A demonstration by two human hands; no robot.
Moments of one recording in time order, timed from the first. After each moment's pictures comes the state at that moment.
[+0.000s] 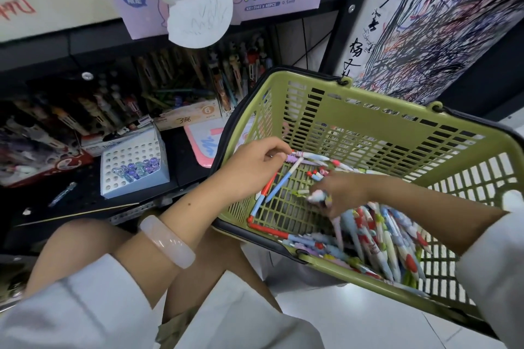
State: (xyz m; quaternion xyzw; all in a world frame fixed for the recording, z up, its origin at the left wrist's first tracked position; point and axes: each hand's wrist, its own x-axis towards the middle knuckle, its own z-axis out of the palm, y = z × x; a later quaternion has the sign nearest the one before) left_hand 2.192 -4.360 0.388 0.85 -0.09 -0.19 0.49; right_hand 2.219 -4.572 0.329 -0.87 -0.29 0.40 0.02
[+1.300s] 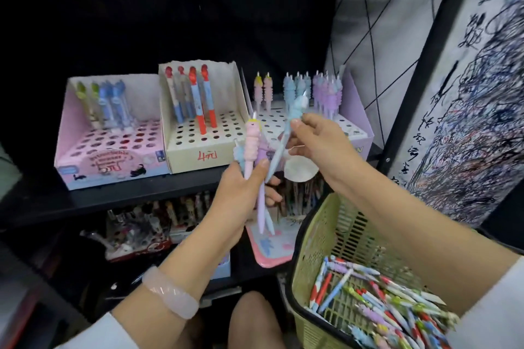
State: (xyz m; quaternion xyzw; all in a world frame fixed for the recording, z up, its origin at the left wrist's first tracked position) left_hand 2.176 -4.249 0.515 0.66 0.03 0.10 0.74; right_hand 2.239 -4.382 0.562 -0.71 -0.20 -0.02 0.68
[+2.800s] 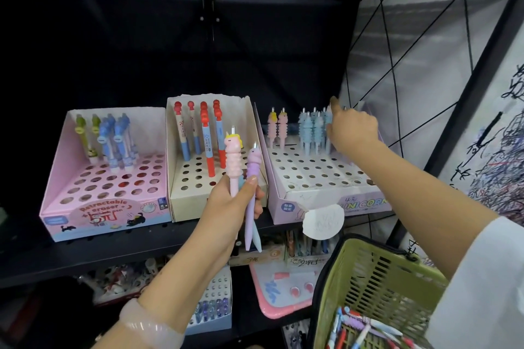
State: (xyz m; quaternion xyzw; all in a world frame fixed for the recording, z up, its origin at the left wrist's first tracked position) left_hand 2.226 -4.206 0.536 0.63 0.02 0.13 0.77; right_hand 2.402 -4.384 0.602 -0.96 -0.04 -0.25 -0.07
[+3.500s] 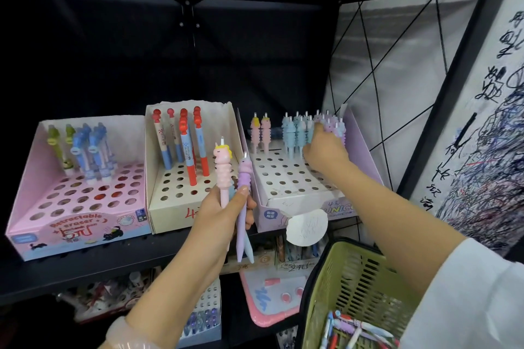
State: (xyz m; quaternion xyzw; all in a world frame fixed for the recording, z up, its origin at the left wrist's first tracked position) left_hand 2.233 -4.216 0.528 0.64 0.02 0.12 0.76; right_hand 2.389 -4.379 0.575 -0.97 -0.04 -0.15 0.20
